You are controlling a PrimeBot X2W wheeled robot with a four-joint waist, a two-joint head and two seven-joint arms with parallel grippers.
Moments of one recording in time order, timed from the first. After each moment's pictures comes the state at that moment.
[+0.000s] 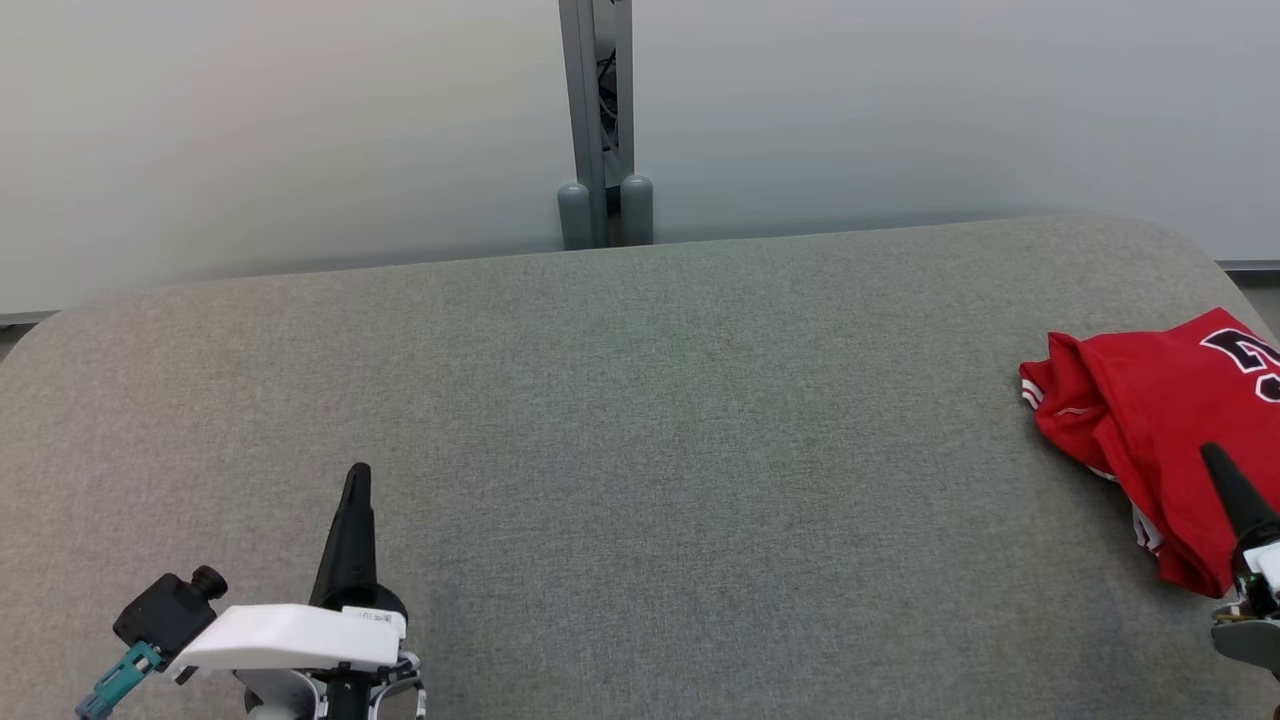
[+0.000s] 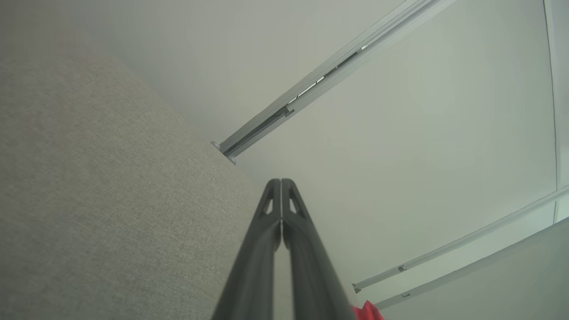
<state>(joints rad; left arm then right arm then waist) -0.07 0.12 -0.21 0.21 -1.15 -0.03 -0.22 -0.22 -0.13 -0.34 0.38 1.04 0.13 0.34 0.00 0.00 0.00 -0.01</state>
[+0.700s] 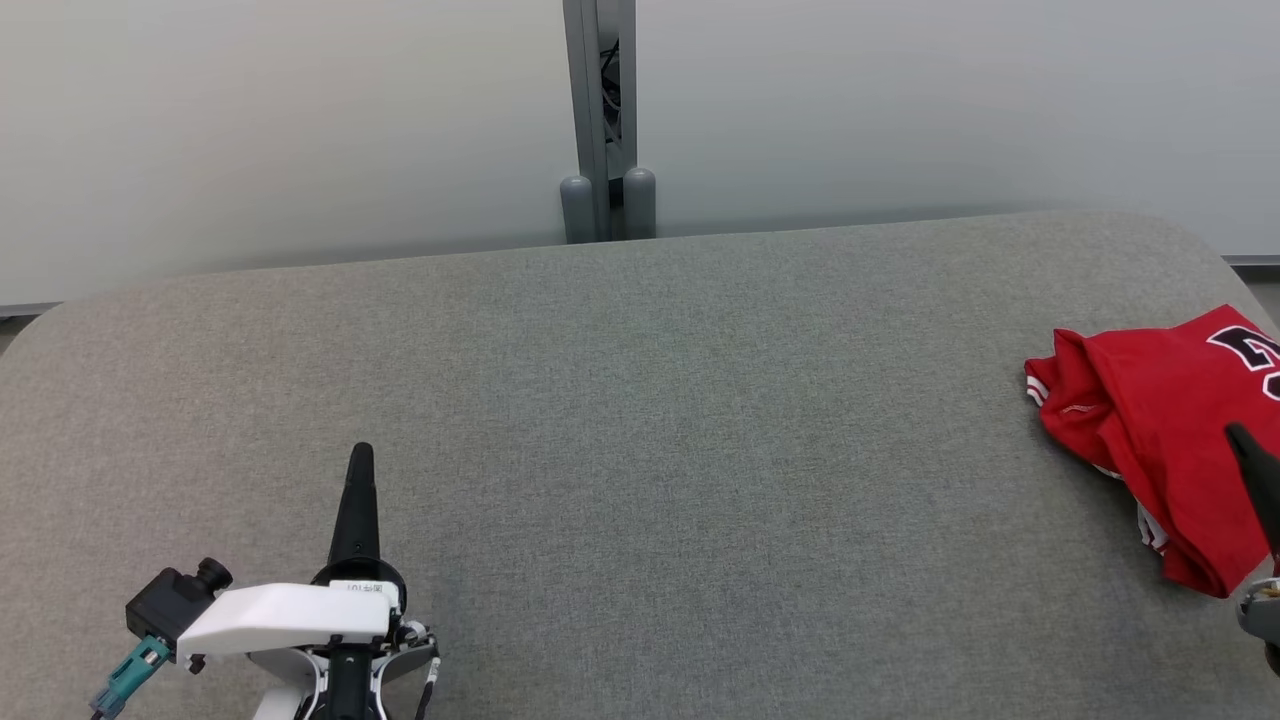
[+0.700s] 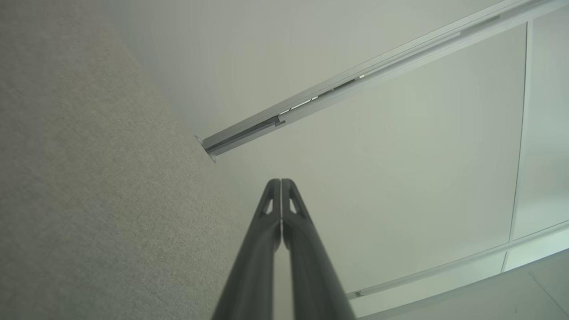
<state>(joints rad) -0.13 0.09 -0.22 0.25 -1.35 -0.07 -0.24 -0.29 -0.16 -0.41 0.46 1.24 0.13 0.43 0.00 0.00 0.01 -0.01</state>
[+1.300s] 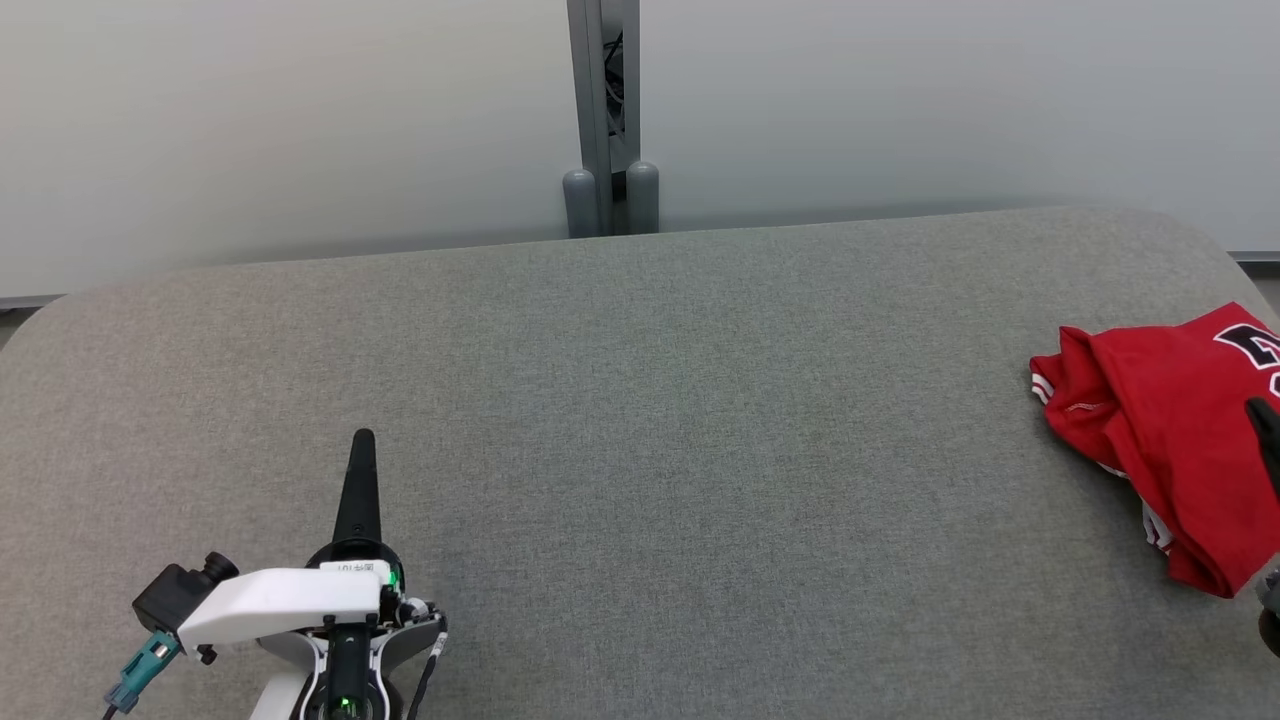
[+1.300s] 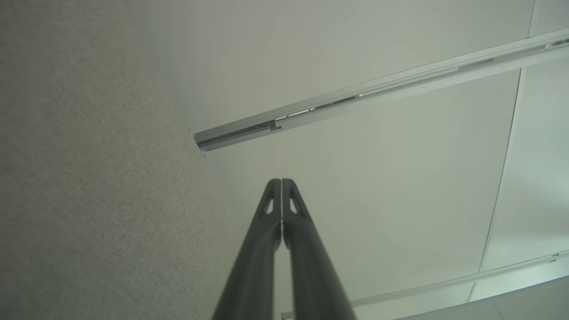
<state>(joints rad) -0.17 0.07 -0.22 0.29 -1.50 -0.10 -0.25 -0.34 -0.18 -0.45 0.53 1.39 0.13 0.51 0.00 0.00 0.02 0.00</state>
